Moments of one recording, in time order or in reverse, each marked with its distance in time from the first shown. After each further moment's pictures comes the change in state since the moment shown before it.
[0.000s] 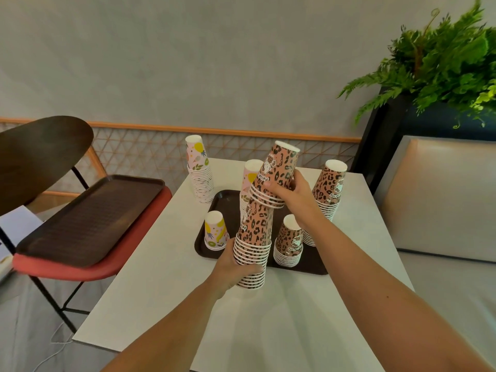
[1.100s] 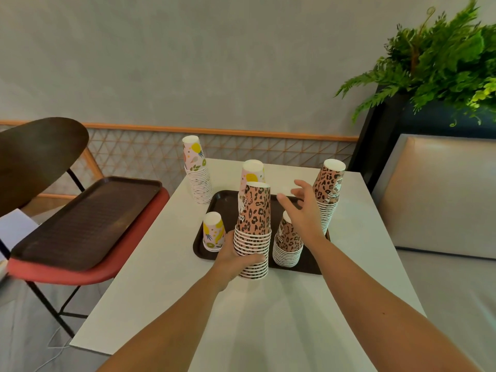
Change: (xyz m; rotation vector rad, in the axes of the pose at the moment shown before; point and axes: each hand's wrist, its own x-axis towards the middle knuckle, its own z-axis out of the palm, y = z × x) left_hand 0.012 0.014 0.001 -0.046 0.031 0.029; right_hand -0.016 0.038 -0.009 -0.253 0.231 -0.115
